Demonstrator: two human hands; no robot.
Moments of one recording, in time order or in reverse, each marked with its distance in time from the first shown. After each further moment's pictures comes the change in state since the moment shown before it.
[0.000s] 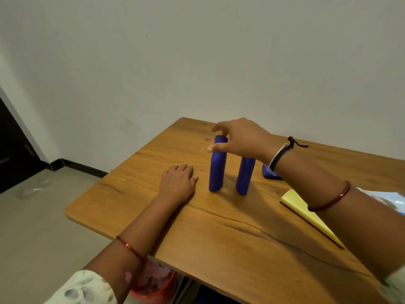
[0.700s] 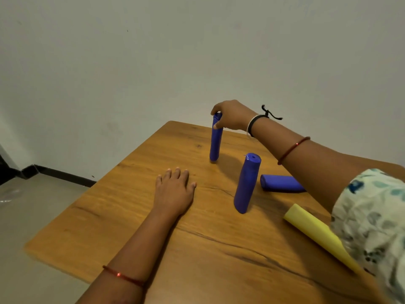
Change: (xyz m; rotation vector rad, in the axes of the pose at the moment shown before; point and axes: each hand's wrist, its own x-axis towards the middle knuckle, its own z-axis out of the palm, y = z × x) left_hand 0.036 0.002 0.014 -0.078 -0.012 -0.018; right_hand 0.123 0.051 -0.003 -0.054 0.020 0.111
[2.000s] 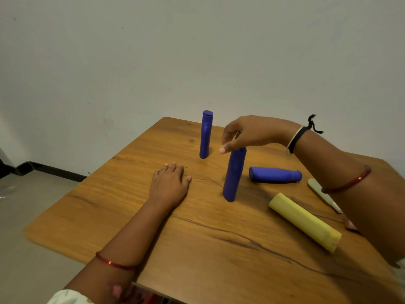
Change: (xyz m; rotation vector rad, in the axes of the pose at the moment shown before) left_hand -0.012 0.012 -0.005 0.010 0.020 0.007; right_hand -0.100 0.014 -0.028 0.118 -0.355 -0.062
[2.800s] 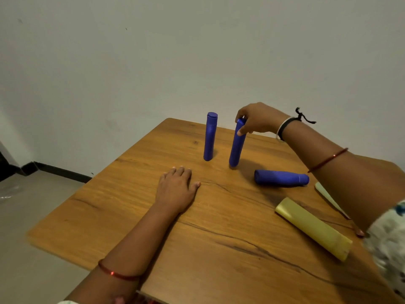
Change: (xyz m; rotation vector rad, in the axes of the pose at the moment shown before) left_hand -0.001 0.003 0.005 0.012 0.006 0.062; right_hand 0.049 0.036 -0.013 -0.093 0.245 0.186
